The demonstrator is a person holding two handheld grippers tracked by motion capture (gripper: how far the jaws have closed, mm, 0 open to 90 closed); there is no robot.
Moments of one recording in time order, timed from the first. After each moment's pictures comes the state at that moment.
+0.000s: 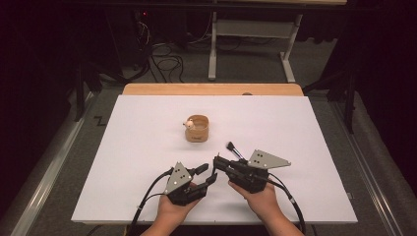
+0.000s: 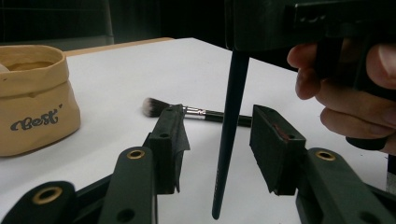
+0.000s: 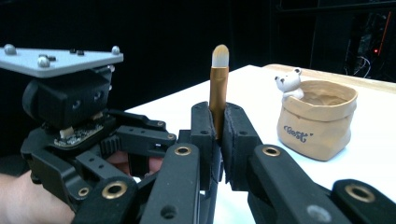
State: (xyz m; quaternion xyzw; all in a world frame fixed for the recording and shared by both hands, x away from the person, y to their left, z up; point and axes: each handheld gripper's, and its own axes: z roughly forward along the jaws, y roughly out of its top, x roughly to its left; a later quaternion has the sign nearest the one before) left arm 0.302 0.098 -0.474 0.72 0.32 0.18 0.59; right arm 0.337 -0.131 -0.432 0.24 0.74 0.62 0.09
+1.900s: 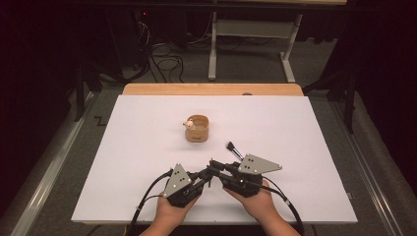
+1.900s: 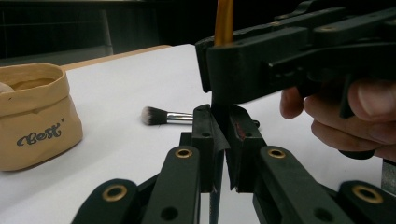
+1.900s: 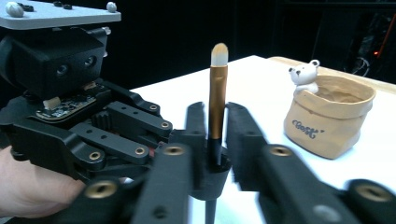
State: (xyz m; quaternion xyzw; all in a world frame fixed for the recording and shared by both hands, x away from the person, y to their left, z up) left arm 0.296 0.099 -0.468 0.72 0.30 0.19 0.59; right arm 0.330 -0.117 -0.435 0.22 0.77 0.60 0.10
